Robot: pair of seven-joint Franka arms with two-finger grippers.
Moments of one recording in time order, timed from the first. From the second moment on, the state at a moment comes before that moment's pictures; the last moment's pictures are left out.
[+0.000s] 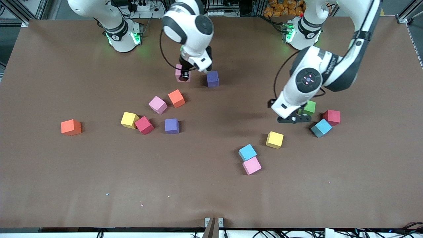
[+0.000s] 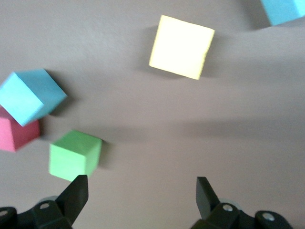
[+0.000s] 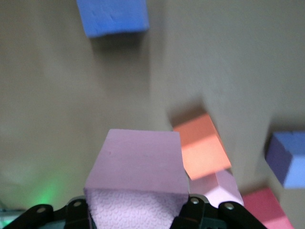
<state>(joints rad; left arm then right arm) -0.07 0.26 -0.35 -1.96 0.17 2.01 -0.44 0.99 0.27 -0.01 -1.99 -0.18 1.92 -0.54</state>
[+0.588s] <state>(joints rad) -0.02 0.45 -0.35 -1.84 0.20 2.08 -0.26 1.05 0.40 -0.01 -1.95 -0.18 2.01 -0.54</state>
